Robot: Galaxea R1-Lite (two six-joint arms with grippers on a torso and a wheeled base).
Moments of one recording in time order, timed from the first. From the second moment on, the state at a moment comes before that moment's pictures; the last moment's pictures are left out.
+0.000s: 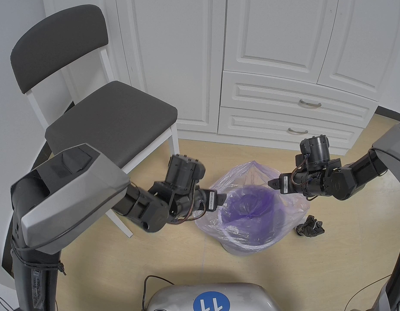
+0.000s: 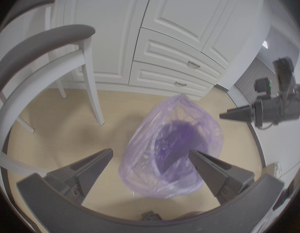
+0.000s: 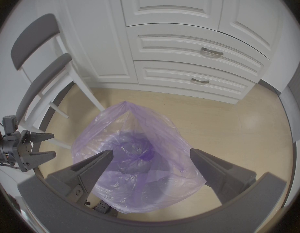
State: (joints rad) left arm -0.63 2.32 -1.28 -0.50 0.07 -0.27; right arm 0.31 2.09 -1.07 -0.38 -0.15 0.16
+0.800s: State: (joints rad) left arm -0.61 2.52 -1.74 -0.17 0.10 -0.35; right arm 0.27 2.24 -1.21 -0.27 -0.19 0.27
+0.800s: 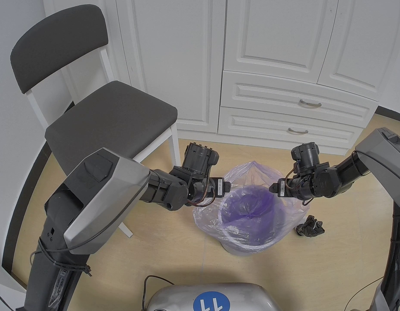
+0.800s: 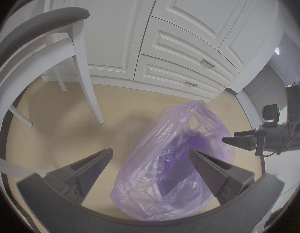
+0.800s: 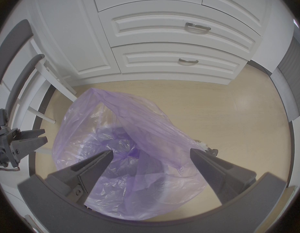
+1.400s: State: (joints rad) left arm -0.57 2.64 -1.79 -0.27 0.10 -0.34; right arm 0.20 2.37 -1.33 -0.29 -0.24 0.28
